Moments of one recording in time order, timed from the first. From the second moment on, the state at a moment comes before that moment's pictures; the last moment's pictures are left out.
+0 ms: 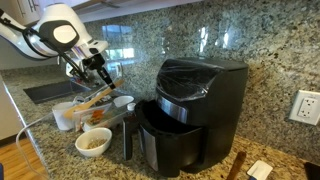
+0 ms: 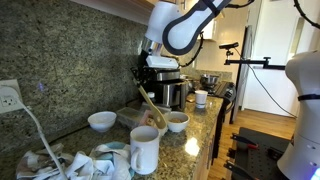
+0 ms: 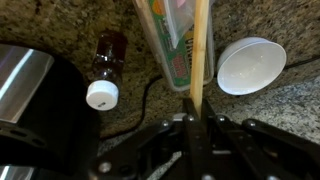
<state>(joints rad) 0.66 0.06 -0.52 -2.29 -0.26 2.79 0.69</state>
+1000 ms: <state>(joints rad) 0.66 0.05 -0.57 -2.30 -0.49 2.79 0.86</state>
